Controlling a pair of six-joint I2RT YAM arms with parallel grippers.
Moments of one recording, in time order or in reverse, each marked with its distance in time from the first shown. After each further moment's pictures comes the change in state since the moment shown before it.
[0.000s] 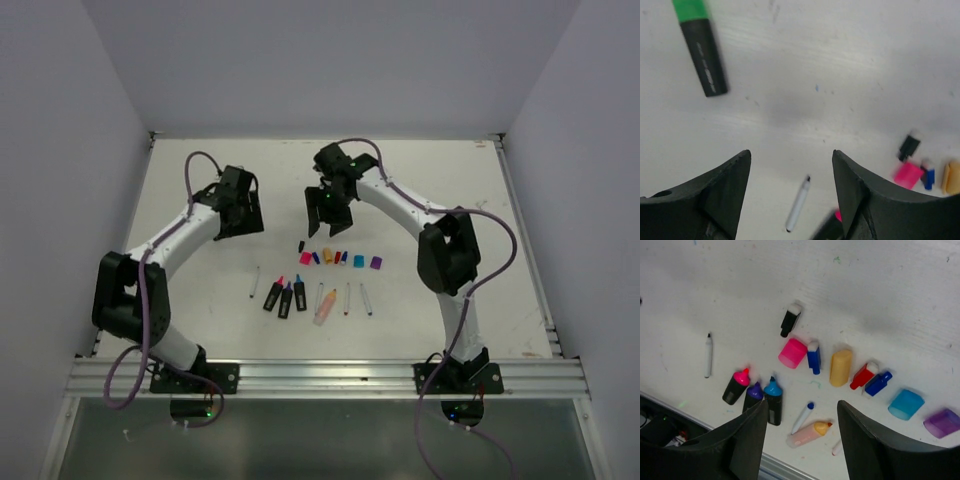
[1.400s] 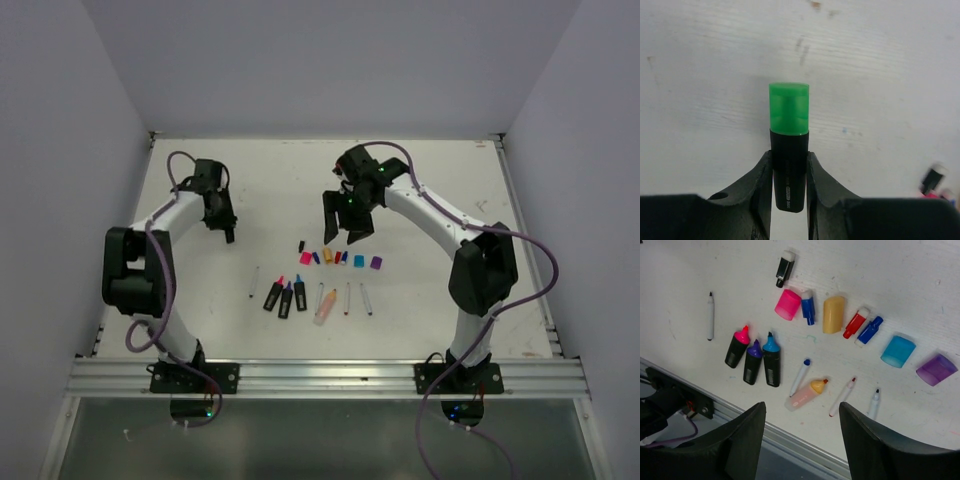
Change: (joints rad) left arm 0.264 0.245 0.091 0.119 0.149 0.136; right arm -0.034 -0.283 -0.237 -0.028 -0.042 -0.006
